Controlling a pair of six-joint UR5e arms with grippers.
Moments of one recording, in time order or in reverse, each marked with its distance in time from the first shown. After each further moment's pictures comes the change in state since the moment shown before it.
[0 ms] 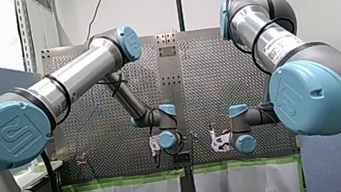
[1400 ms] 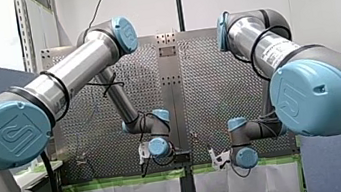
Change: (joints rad) left arm 0.002 0.067 -0.240 0.046 -0.054 0.082; right arm 0.030 0.093 0.012 0.065 0.003 -0.088
